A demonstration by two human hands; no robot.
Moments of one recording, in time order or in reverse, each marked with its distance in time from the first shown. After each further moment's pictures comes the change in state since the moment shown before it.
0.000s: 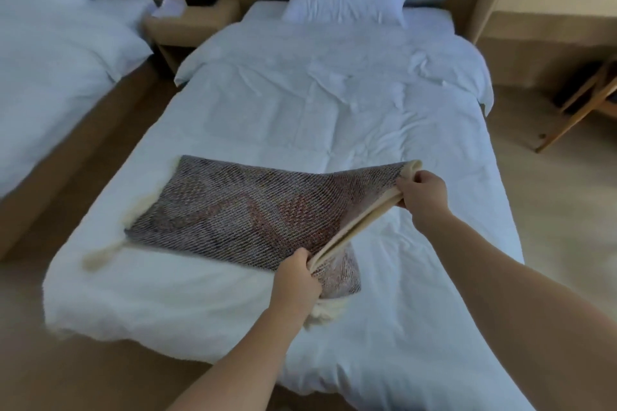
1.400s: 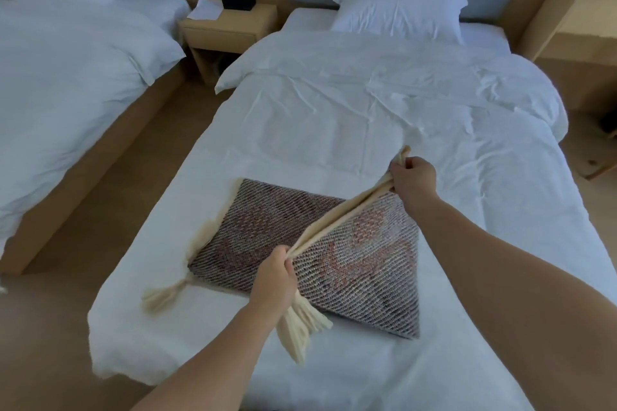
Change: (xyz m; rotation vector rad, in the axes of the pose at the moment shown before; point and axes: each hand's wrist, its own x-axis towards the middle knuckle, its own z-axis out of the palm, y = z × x) left_hand 0.136 -0.173 -0.189 -0.051 0.124 0.009; right_hand 0.006 -0.093 0.277 -0.169 0.008 -0.085
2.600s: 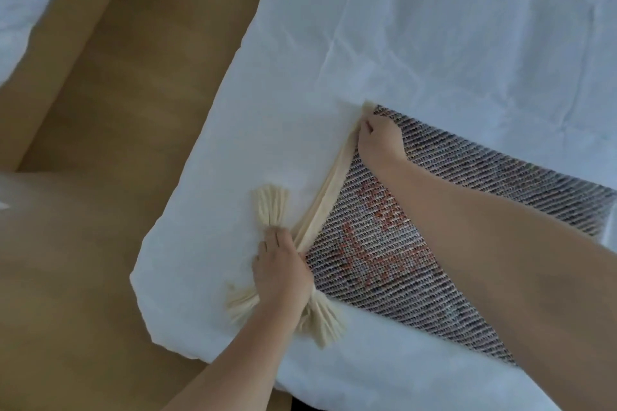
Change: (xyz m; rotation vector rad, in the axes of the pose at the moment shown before) left_hand 0.180 -0.324 -0.050 0.357 -0.181 -0.364; right_hand 0.036 0.089 0.504 -0.630 -0.356 -0.147
